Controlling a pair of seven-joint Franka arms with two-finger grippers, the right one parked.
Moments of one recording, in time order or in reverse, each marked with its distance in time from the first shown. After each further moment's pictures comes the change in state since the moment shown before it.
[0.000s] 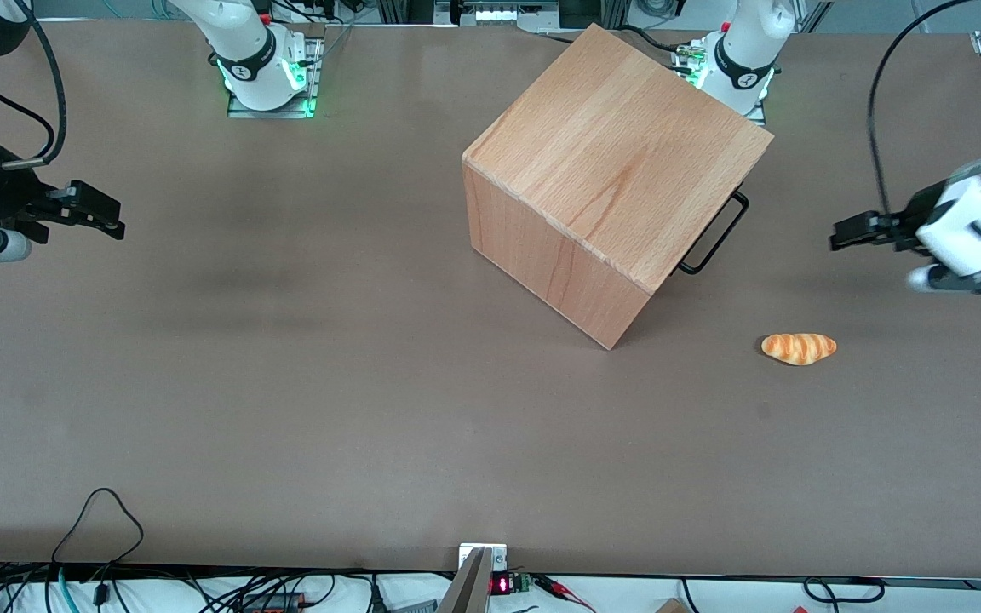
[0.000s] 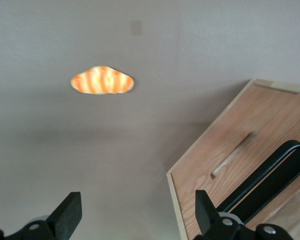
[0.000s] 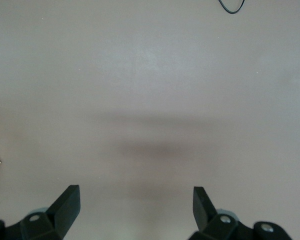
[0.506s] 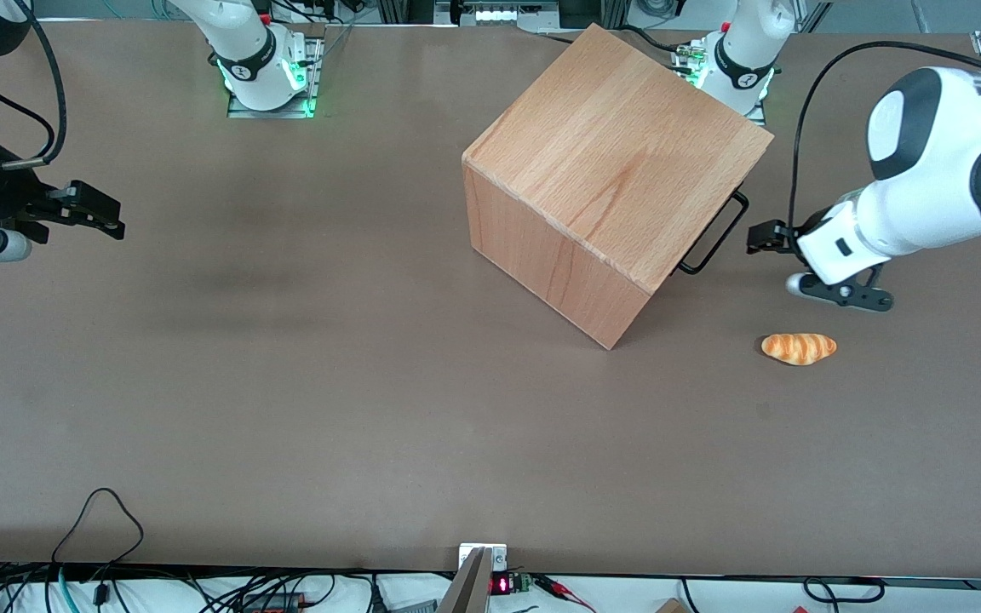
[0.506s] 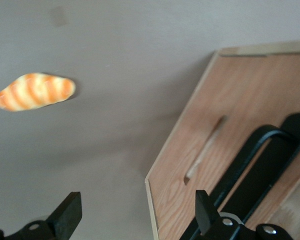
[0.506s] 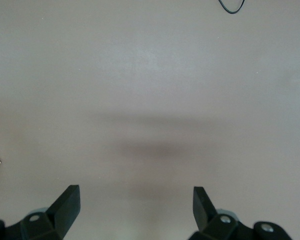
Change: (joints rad) arm -0.017 0.010 -0.102 -0.136 -0.051 0.128 0.127
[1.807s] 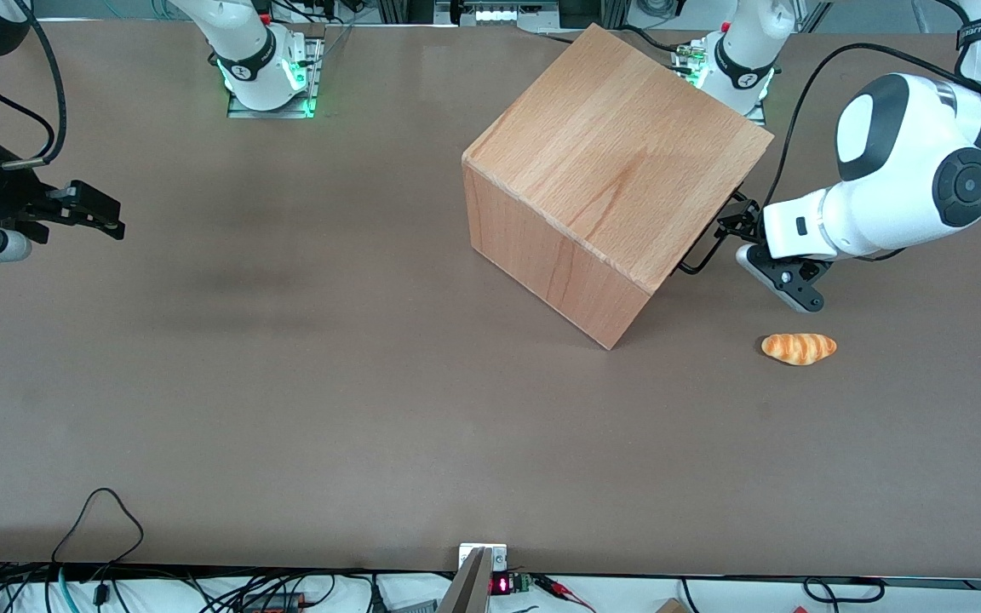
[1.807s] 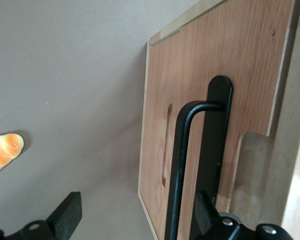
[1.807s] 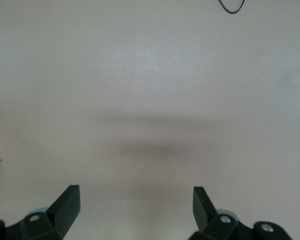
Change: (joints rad) arm 0.006 0.002 -0.044 -0.035 -0.083 0.039 0.376
